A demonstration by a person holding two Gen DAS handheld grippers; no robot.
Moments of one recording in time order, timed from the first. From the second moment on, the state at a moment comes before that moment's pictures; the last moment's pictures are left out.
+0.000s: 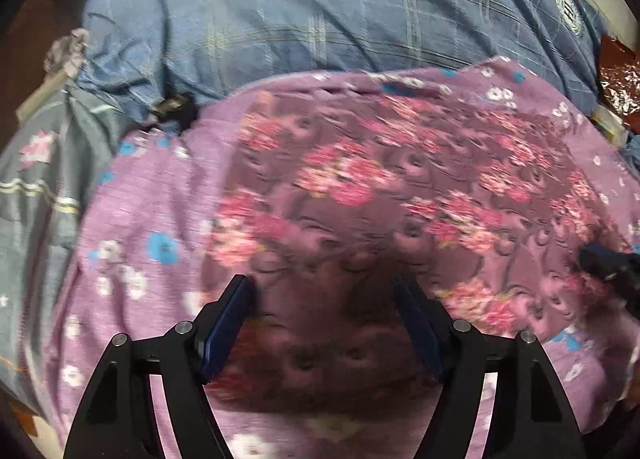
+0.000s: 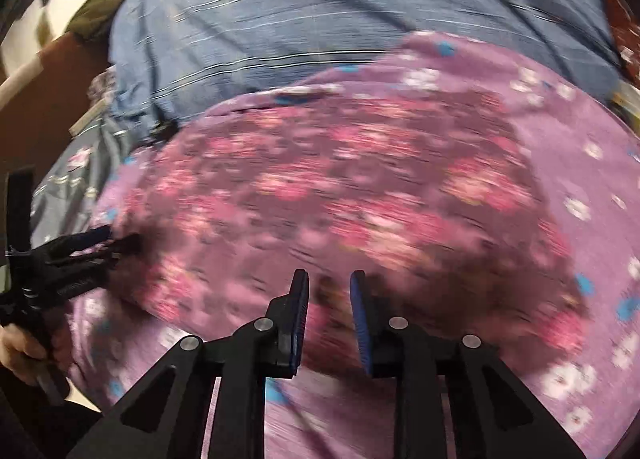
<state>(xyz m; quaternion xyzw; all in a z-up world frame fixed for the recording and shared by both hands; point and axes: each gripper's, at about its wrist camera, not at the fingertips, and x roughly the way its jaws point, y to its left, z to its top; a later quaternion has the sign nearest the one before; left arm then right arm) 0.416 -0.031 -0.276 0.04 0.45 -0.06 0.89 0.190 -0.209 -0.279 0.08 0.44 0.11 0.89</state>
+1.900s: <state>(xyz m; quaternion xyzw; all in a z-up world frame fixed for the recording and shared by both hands) 0.391 -0.087 -0.292 0.07 0.43 0.01 0.90 0.194 -0.214 -0.274 -0.01 0.41 0.00 0.91</state>
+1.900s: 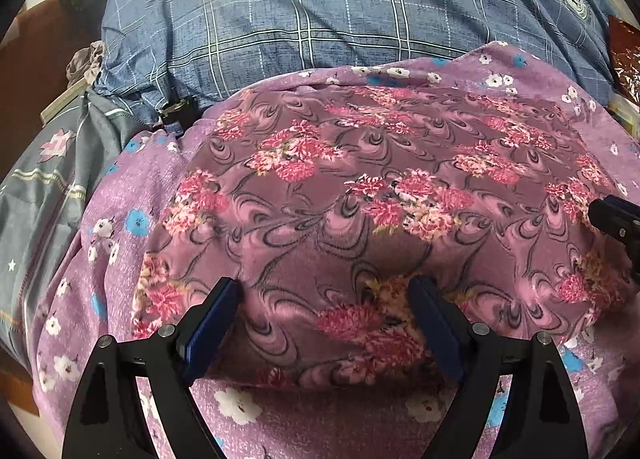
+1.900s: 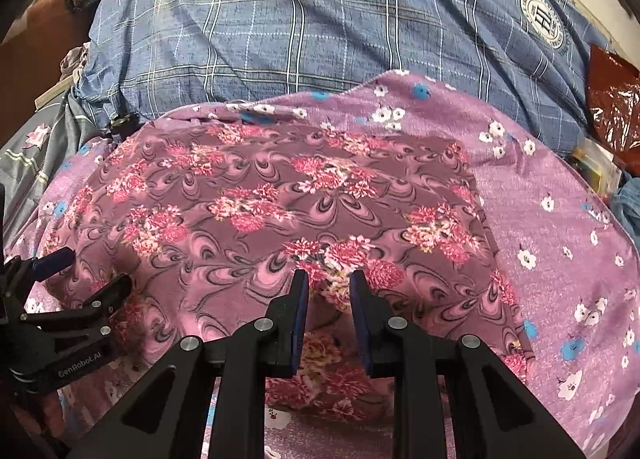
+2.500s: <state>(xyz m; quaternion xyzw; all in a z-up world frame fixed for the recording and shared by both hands) 0.322 -0.030 -0.262 0.00 0.43 0.05 0.90 0.191 -0.208 -0.281 0.01 0.43 0.04 0.90</state>
